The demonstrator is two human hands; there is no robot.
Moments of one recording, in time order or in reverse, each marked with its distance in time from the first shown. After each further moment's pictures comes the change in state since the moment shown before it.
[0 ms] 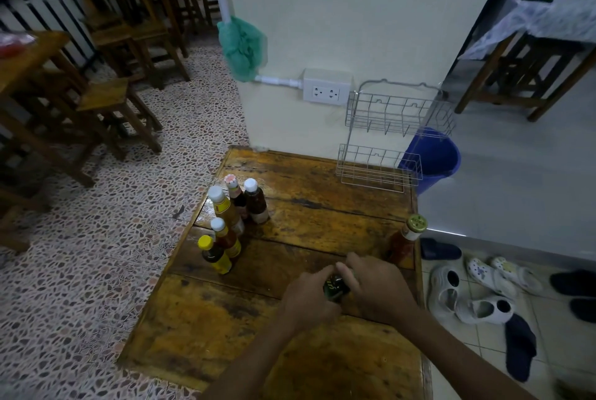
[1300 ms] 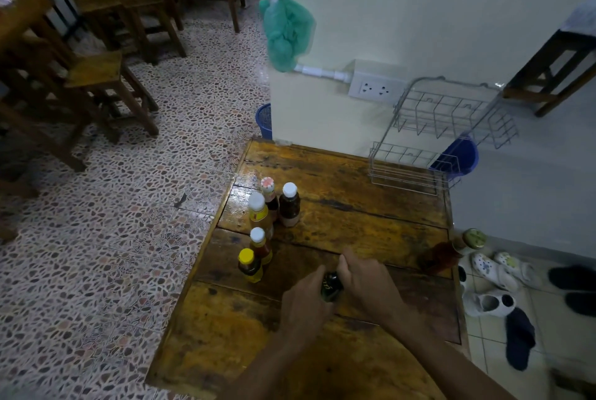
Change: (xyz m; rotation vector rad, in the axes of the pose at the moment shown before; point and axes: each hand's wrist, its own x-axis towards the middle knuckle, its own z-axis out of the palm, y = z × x) left_hand -0.005 -0.090 -0.044 0.031 0.313 -0.021; right_hand 0.094 -0.093 0.035 0.260 -0.089 0.188
